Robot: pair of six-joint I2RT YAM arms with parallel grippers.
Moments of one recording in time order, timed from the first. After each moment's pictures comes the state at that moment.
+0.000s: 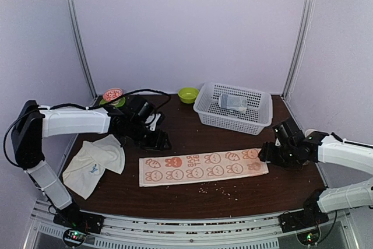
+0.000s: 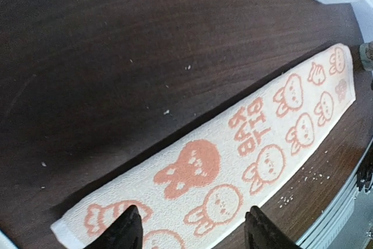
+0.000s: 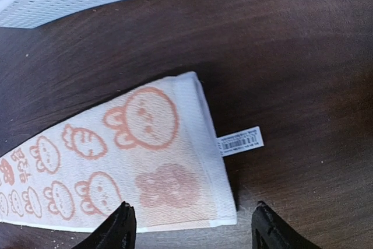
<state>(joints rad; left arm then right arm) -0.74 1.63 1.11 -0.44 0.19 -0.48 0.54 1.08 0.60 -0.49 0.16 0.77</state>
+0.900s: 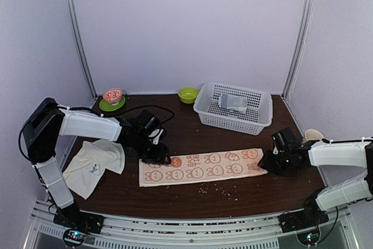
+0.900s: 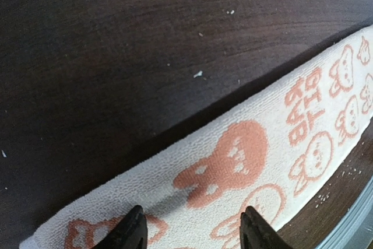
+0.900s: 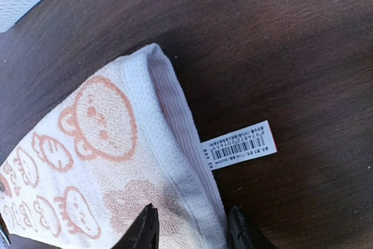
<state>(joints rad) -0.76 1.78 1.05 -0.37 0.21 -0.50 0.45 1.23 0.45 -0.27 0.01 0.86</state>
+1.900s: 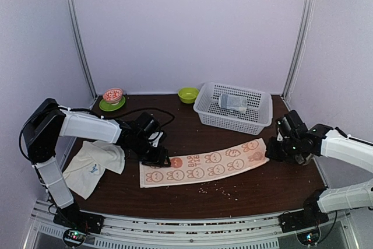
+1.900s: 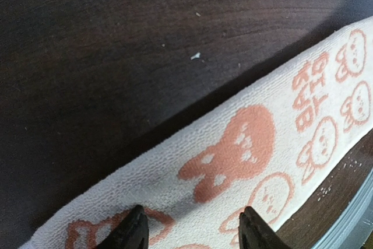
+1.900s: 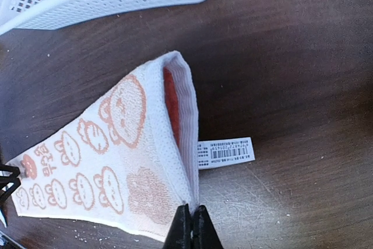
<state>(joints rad) -0.76 1.78 1.01 -0.34 0.25 -0.50 0.50 1.07 0.67 -0.60 0.10 0.77</state>
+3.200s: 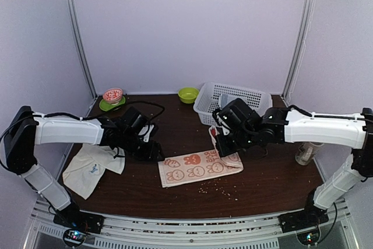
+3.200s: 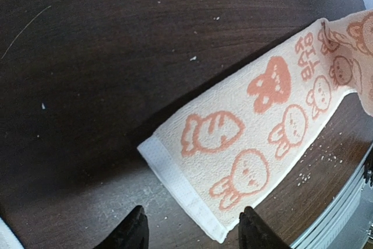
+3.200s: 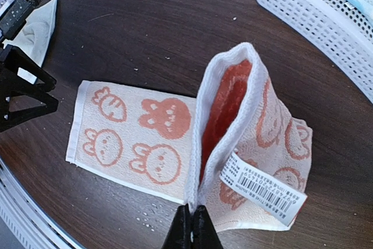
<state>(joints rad) -0.76 1.56 0.93 -0.37 0.20 -0.54 0.98 1.49 1.15 -0.58 0.20 0.52</state>
